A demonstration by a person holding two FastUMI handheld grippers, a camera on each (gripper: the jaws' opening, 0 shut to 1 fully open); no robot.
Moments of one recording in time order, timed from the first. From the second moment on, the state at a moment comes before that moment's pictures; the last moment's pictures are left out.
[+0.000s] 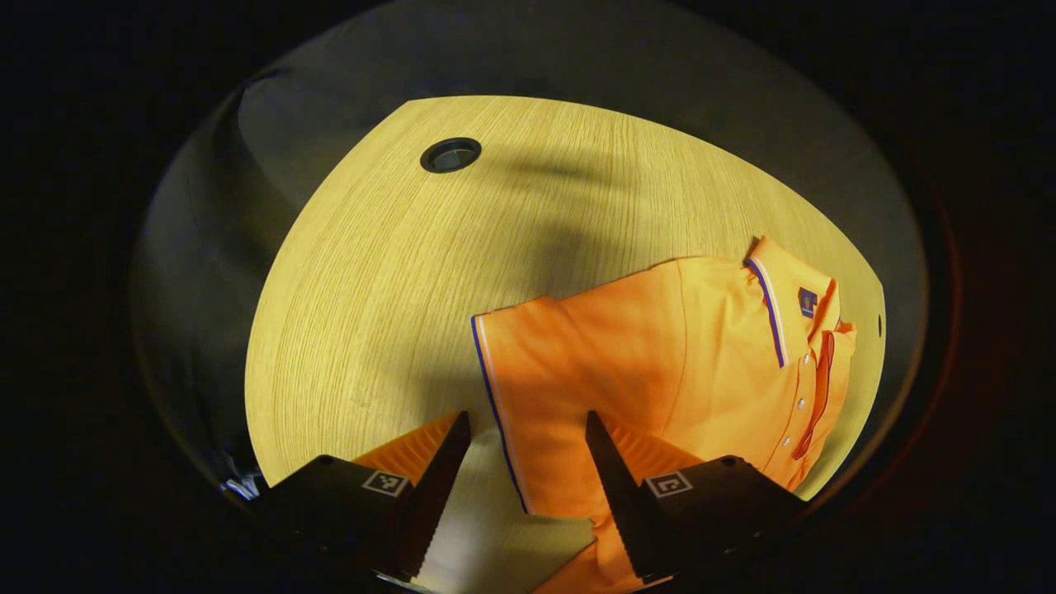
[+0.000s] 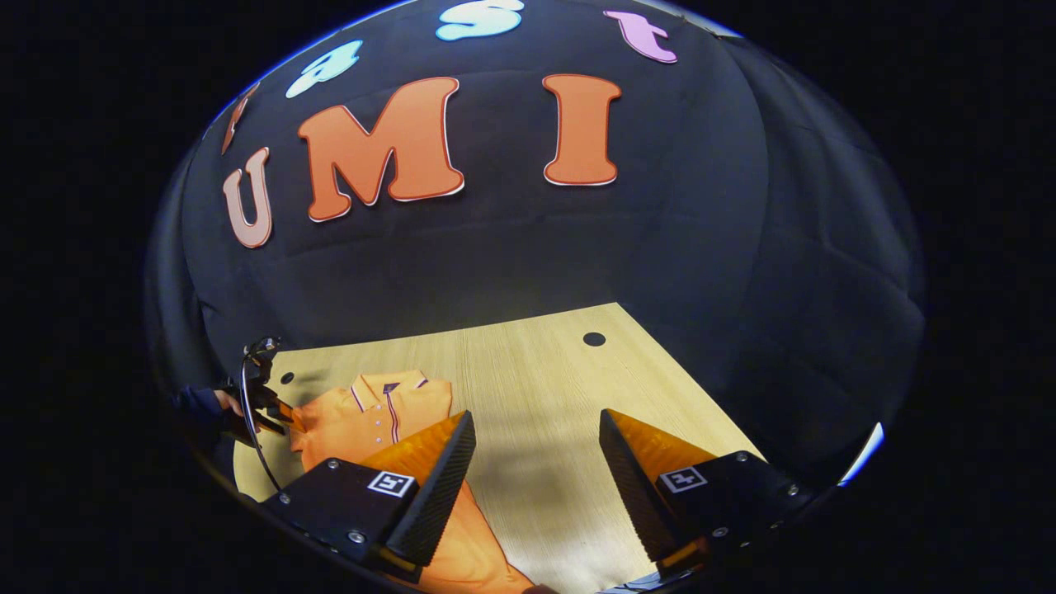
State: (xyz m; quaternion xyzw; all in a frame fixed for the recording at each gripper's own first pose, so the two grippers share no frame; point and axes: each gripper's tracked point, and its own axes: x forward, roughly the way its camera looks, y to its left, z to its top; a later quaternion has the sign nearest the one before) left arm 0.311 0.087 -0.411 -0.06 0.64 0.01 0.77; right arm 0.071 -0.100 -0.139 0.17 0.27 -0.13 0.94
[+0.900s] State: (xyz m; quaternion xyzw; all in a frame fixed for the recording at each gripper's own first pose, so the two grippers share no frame) left arm 0.347 0.016 -0.343 -0.03 0.55 -0.13 0.82; right arm 0.043 -0.120 -0.150 0.19 0.28 -0.13 0.93
